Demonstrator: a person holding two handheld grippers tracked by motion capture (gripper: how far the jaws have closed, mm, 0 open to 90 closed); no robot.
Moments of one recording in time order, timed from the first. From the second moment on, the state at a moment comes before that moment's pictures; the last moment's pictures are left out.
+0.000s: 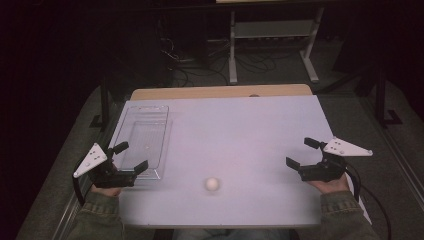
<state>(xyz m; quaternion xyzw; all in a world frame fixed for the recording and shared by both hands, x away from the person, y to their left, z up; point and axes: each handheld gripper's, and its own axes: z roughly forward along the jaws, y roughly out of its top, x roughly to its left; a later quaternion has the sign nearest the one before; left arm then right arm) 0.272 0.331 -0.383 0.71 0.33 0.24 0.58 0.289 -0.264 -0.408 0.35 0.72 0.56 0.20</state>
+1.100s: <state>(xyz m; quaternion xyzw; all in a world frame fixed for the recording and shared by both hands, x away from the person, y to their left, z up) 0.274 0.311 -0.375 0.75 0.33 0.22 0.53 0.289 -0.263 -0.410 0.35 0.72 0.56 0.21</state>
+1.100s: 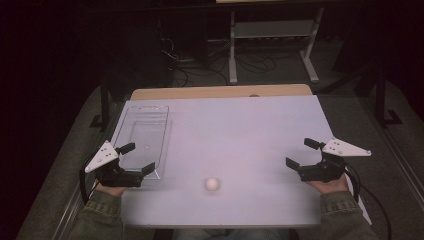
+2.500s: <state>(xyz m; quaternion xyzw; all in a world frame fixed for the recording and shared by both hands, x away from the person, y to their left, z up) 0.298 0.278 -0.342 0.83 0.27 0.19 0.45 0.290 -0.263 -0.411 0.36 0.73 0.55 0.20</state>
